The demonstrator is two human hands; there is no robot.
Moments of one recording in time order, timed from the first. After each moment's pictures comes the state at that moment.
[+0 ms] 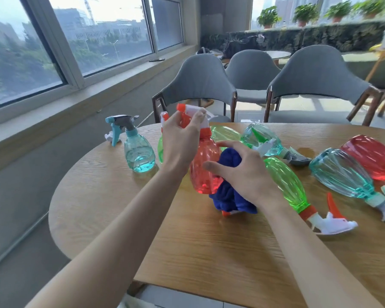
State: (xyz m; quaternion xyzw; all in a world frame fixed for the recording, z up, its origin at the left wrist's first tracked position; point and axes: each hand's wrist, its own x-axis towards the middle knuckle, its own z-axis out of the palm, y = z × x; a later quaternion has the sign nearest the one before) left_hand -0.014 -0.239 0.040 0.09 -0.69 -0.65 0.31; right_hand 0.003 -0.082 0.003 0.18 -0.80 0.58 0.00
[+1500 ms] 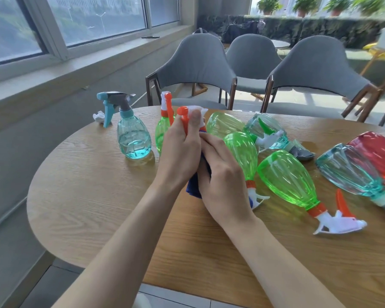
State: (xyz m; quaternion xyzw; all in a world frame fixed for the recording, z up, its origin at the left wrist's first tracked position) left_hand 0.009 -0.254 0.002 0.06 -0.75 -0.59 0.28; right_hand 0.021 -0.148 -0.047 0.30 -0.79 0.44 0.29
